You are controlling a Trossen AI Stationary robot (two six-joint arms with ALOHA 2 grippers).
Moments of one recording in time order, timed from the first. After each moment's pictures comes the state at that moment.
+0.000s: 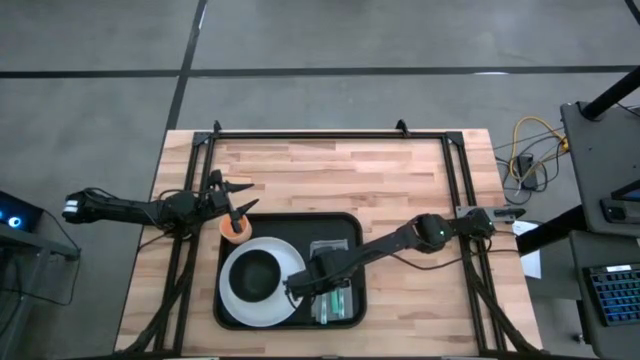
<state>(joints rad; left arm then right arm) -0.05 0.33 0.01 0.26 -0.48 0.22 0.35 2.49 2.30 -1.34 0.00 1.78</state>
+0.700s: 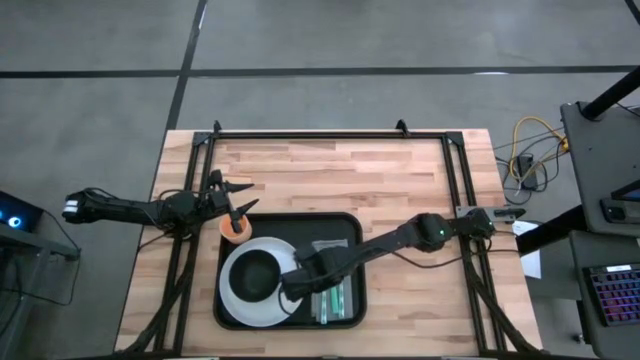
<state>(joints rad) -0.05 0.33 0.01 0.26 -0.48 0.22 0.34 2.49 2.36 -1.21 0.17 1.36</state>
